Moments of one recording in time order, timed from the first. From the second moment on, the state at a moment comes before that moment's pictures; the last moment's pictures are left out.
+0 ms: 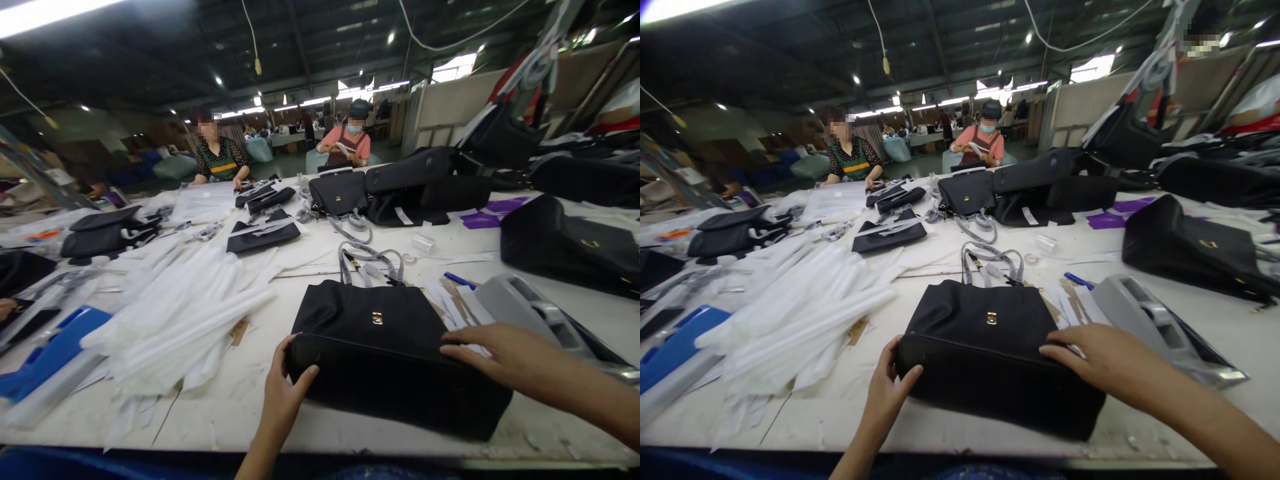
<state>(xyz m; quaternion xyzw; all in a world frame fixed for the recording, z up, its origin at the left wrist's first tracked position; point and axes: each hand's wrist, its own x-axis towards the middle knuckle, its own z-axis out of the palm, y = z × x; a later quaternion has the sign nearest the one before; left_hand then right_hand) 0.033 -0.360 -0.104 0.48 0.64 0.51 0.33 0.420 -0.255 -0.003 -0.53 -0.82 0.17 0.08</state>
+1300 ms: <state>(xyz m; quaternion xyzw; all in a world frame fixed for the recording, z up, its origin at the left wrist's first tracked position) 0.053 -0.366 -0.106 0.48 0.58 0.59 0.31 0.181 -0.079 -0.054 -0.36 -0.65 0.64 0.18</state>
